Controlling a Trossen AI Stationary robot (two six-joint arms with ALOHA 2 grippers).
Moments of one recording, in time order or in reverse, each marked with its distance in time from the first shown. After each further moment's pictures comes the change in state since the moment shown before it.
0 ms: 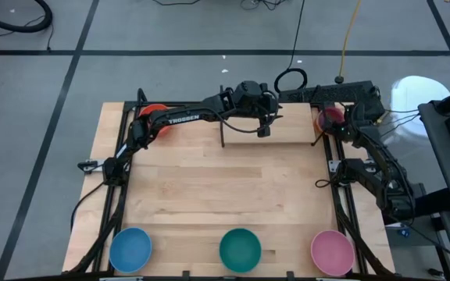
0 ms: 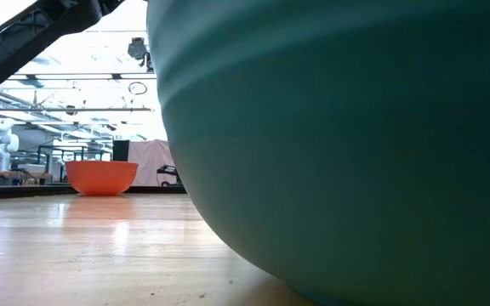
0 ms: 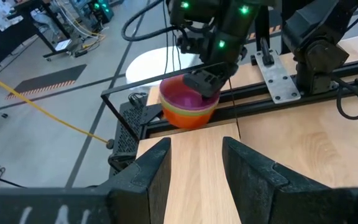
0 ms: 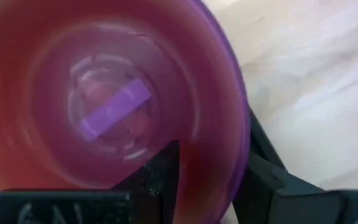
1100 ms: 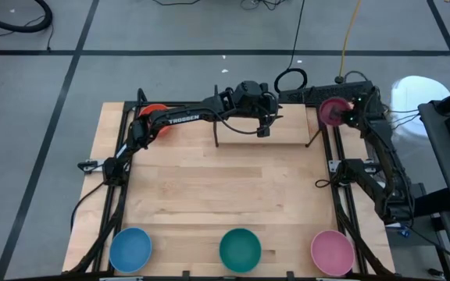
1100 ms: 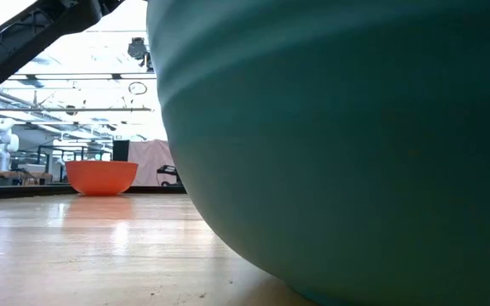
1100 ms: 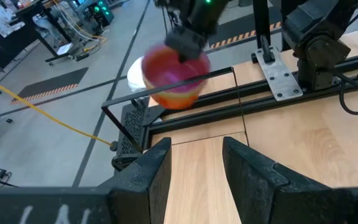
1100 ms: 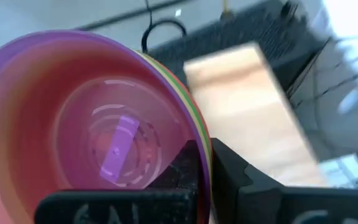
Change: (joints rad) left arm -0.002 0.000 0.000 0.001 0.000 0.033; right arm 0.000 -0.094 0.238 -0.117 0.116 -0.267
